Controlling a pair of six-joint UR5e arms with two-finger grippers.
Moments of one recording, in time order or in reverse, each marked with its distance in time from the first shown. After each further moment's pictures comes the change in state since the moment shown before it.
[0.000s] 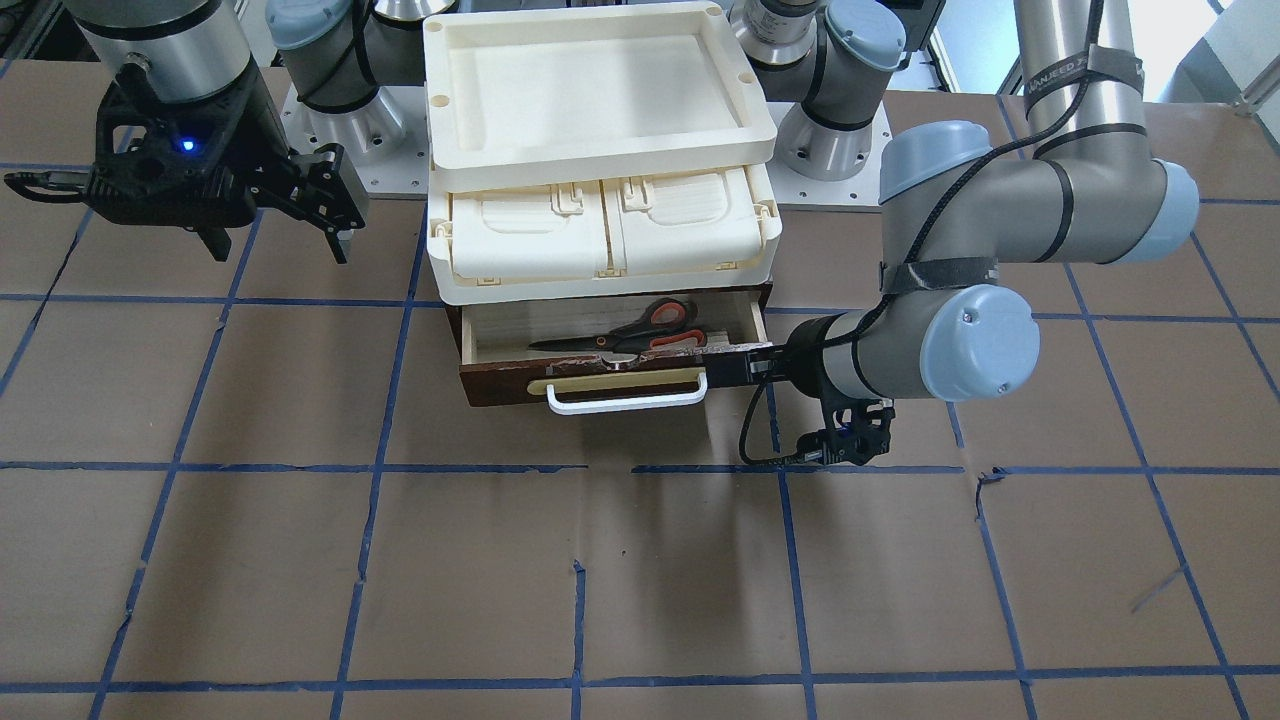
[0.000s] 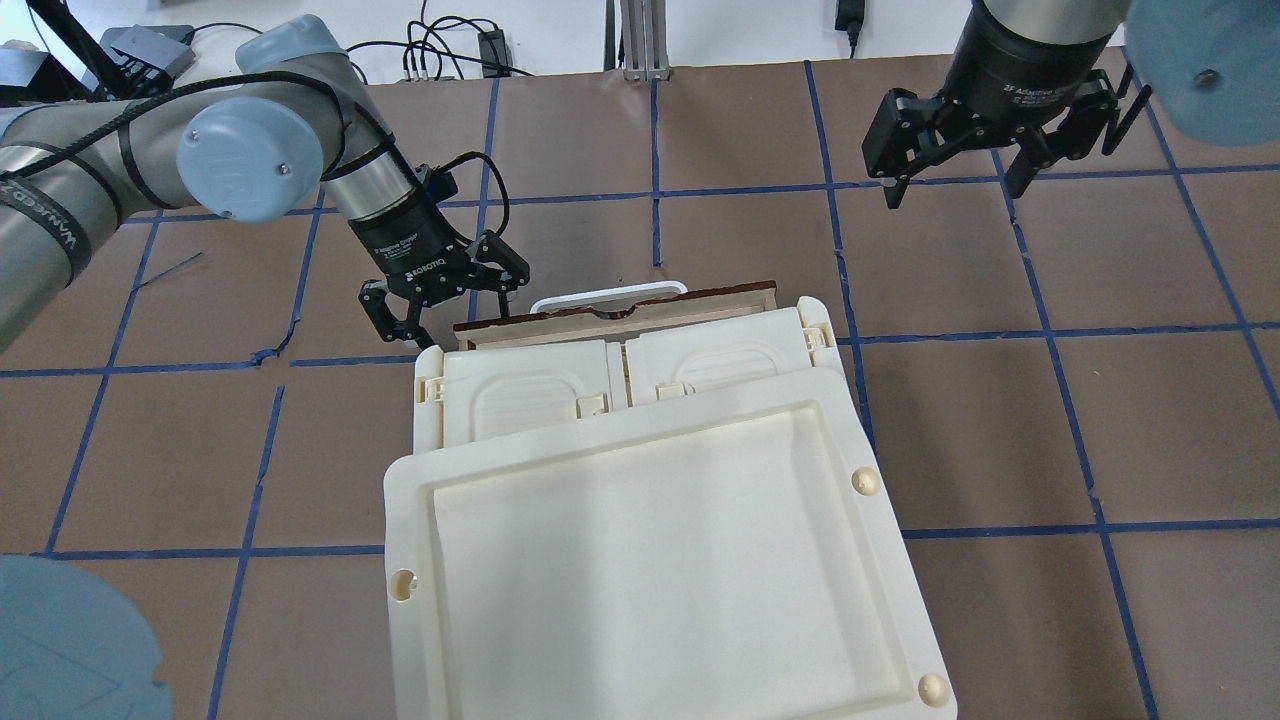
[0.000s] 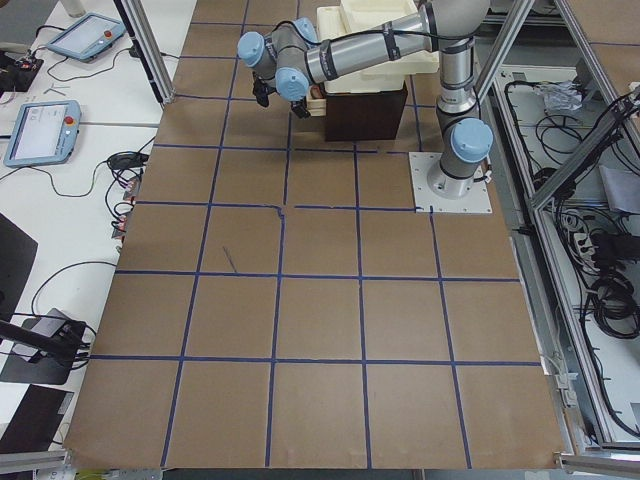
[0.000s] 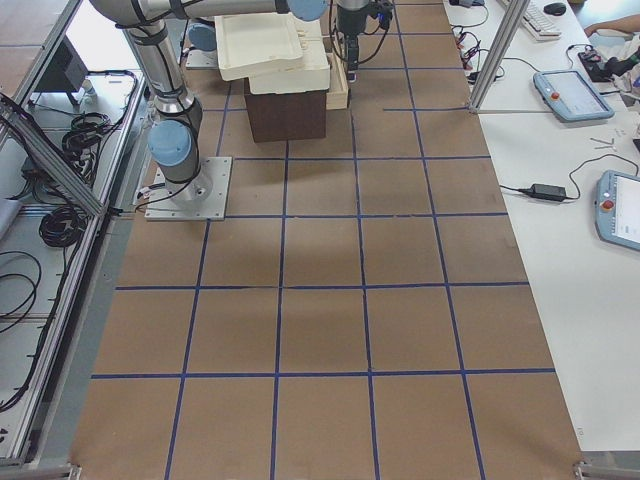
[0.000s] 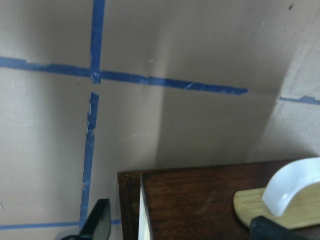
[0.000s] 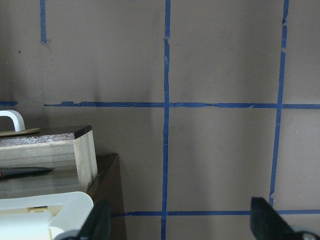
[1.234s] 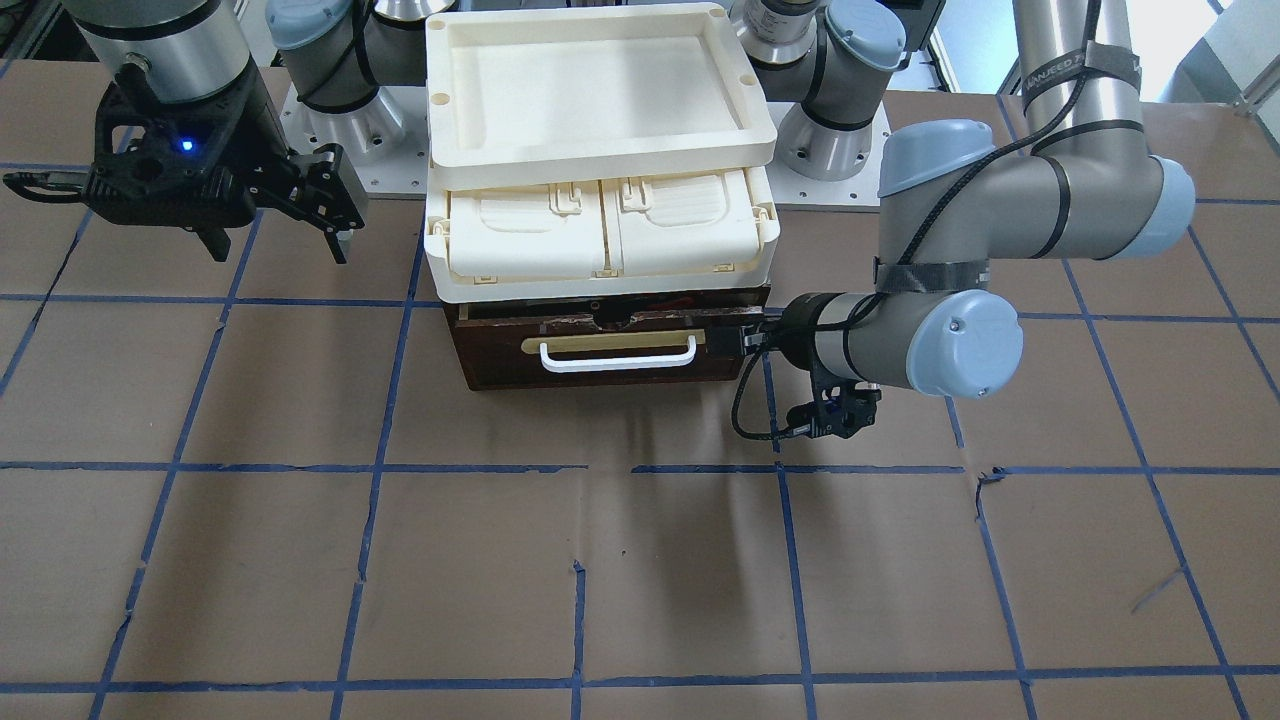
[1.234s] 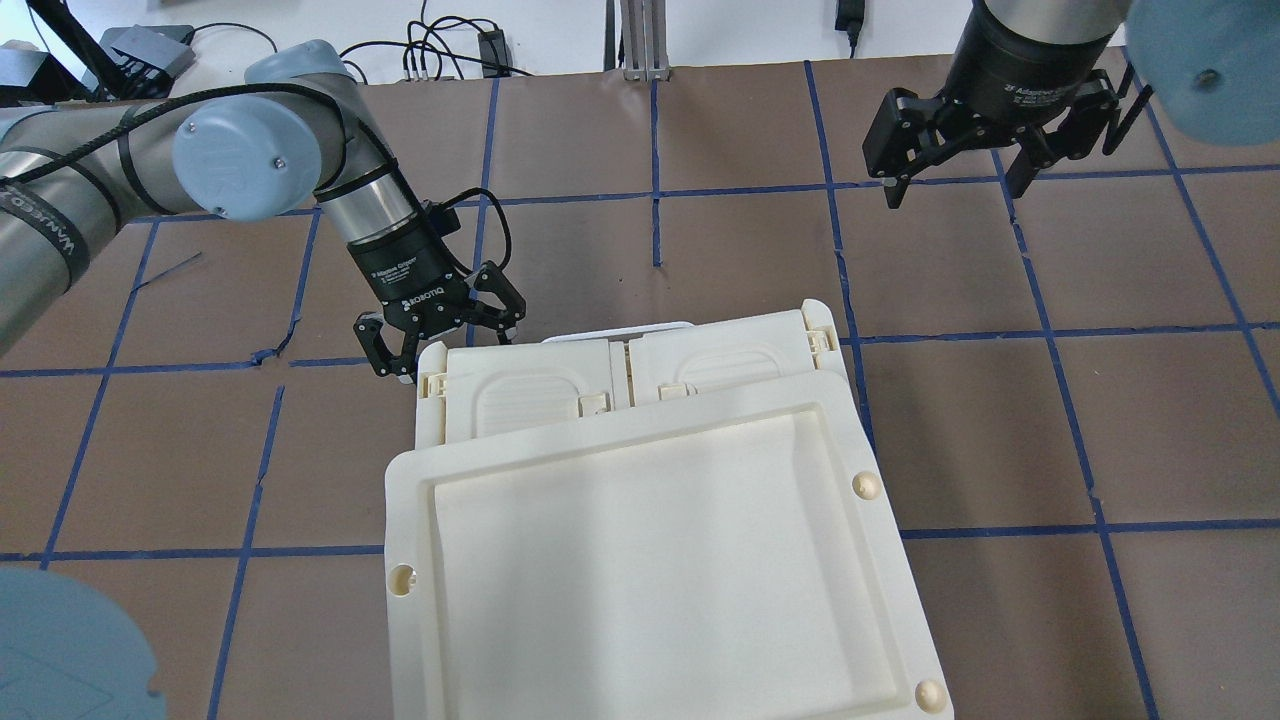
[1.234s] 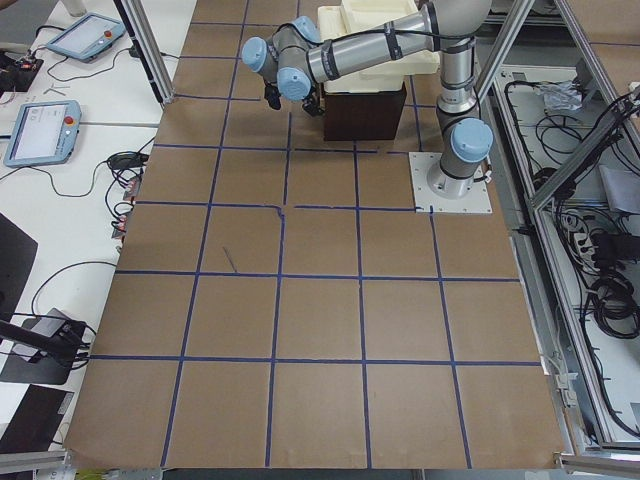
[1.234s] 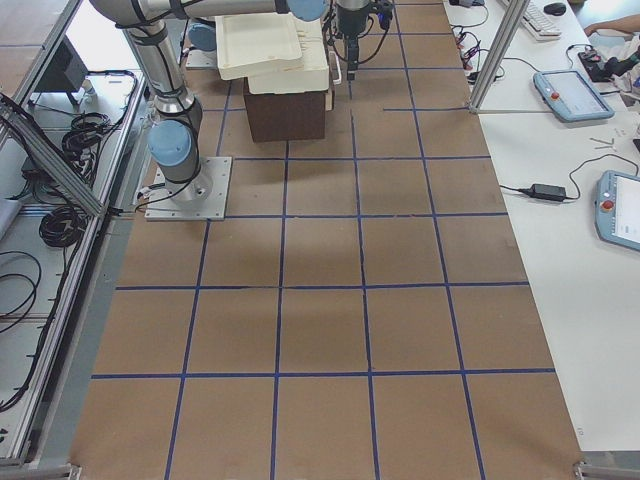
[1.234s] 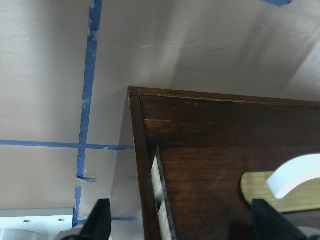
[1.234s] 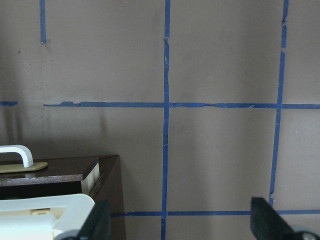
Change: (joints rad) left arm 0.000 0.009 -0.018 -0.137 -0.002 -0.004; right arm -0.001 0.000 0.000 -0.001 0.000 -0.001
